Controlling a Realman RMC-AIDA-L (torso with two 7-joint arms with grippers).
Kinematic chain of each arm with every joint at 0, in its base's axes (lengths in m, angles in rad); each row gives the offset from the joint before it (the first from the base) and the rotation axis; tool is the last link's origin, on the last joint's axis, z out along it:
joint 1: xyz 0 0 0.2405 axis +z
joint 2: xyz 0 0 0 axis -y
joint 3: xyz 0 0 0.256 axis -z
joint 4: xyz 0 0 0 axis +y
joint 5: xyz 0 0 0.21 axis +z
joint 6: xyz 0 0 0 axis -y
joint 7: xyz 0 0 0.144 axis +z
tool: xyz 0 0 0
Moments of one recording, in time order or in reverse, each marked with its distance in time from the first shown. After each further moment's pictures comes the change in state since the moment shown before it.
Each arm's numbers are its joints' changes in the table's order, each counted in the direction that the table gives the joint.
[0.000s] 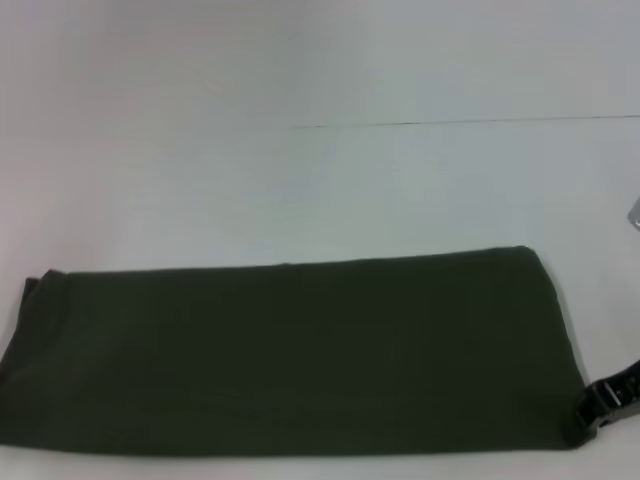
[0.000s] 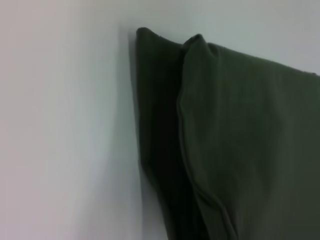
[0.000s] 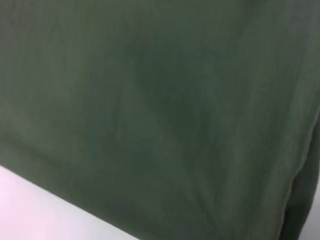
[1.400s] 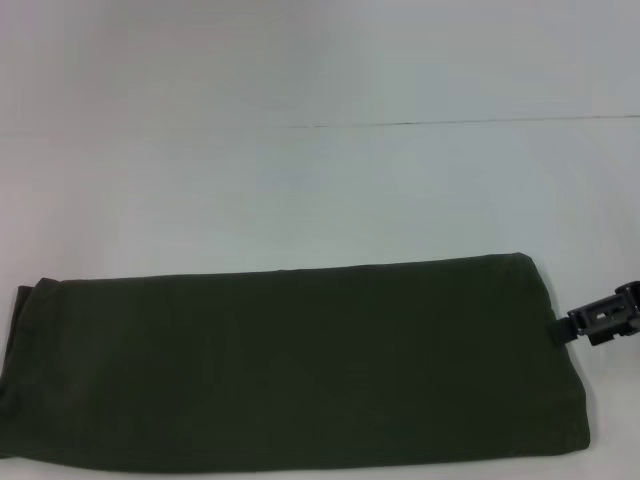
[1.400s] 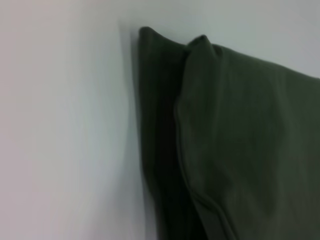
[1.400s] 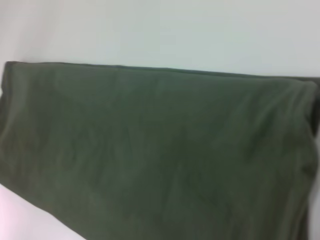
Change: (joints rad) left arm 0.008 0.005 0.020 0.003 0.011 -0.001 -0.016; right arm 0.007 0.037 -0.272 -0.164 0.036 0.176 -0.059
